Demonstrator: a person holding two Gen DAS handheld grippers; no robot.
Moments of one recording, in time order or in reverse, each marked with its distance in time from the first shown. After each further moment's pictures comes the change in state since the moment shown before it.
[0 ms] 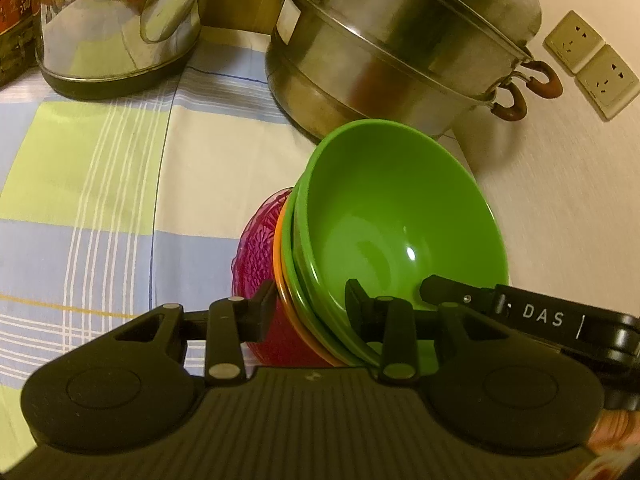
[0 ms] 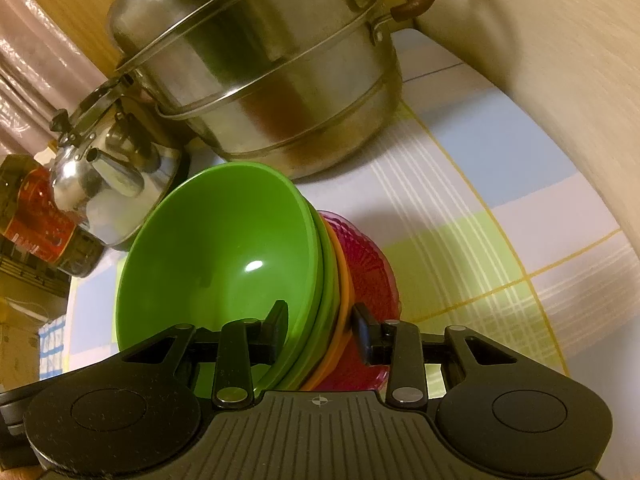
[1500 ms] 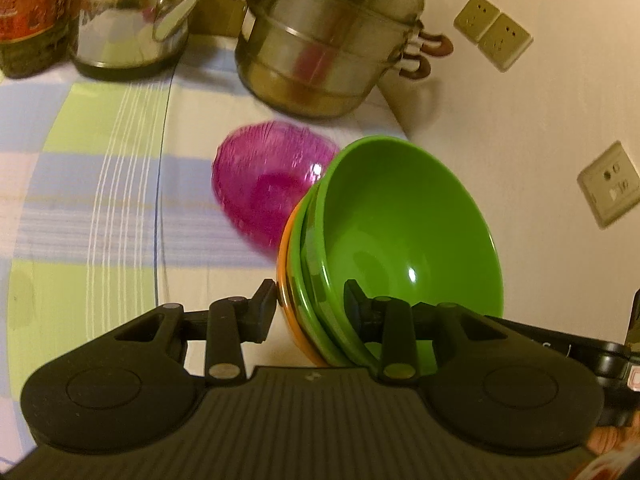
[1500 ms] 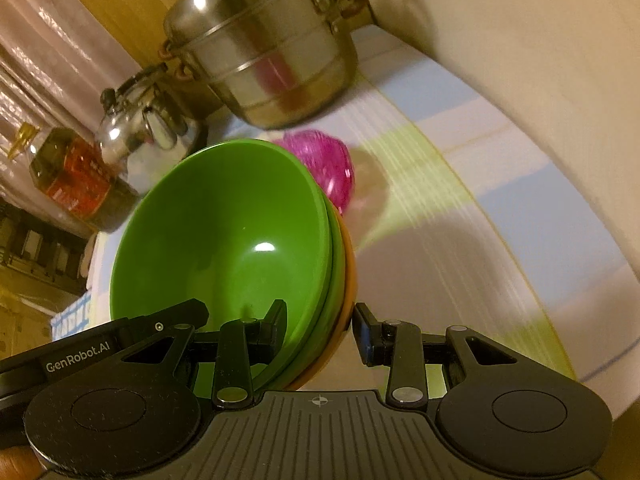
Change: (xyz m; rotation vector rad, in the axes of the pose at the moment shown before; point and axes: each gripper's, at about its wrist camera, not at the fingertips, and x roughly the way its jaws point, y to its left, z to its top) left arm -0.126 -0.021 -0.094 0.056 -0.039 -0.066; right arm -0.139 0.004 -0.119 0.046 -0.023 -0.007
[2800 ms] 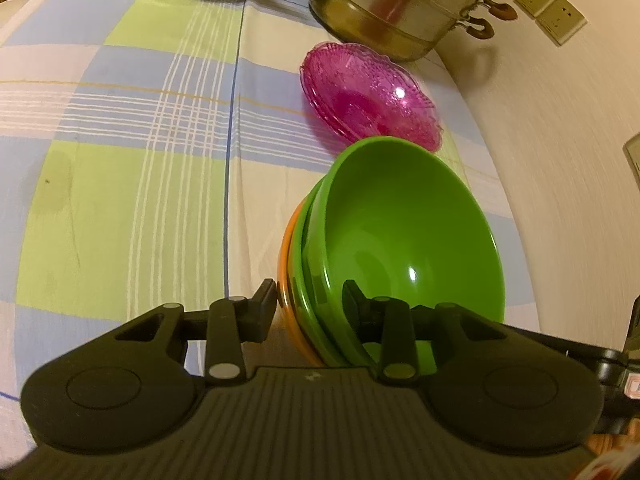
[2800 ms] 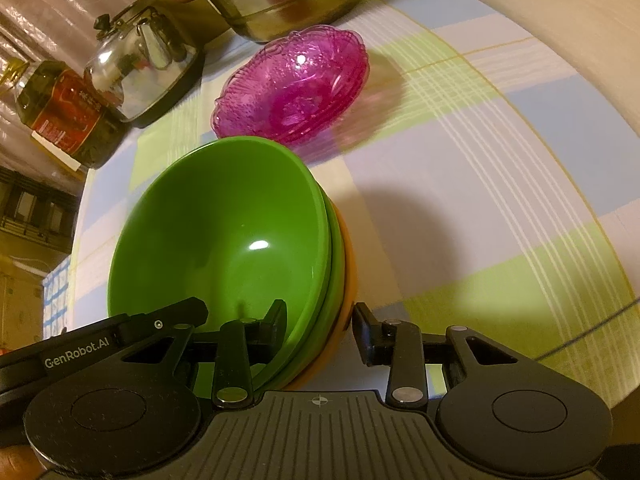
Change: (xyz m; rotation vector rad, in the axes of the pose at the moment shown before) left arm 0.005 0.072 -0.076 -0.107 0.091 0.049; right arm 0.051 -0.003 -0.078 -0.010 0.127 -0.012
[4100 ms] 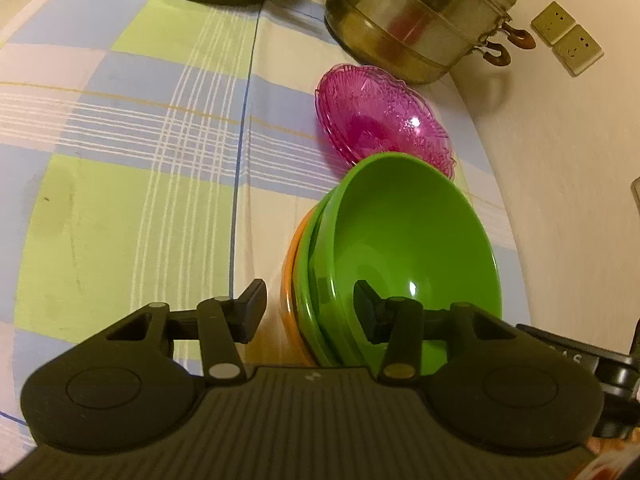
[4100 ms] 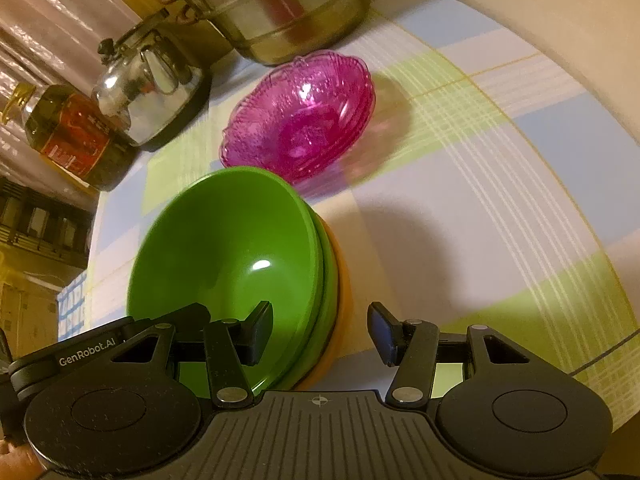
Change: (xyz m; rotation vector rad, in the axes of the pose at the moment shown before) left arm 0.008 0.013 0.024 -0.054 -0.019 -0.011; right arm -0.003 -0.001 0.024 0.020 -0.022 0.045
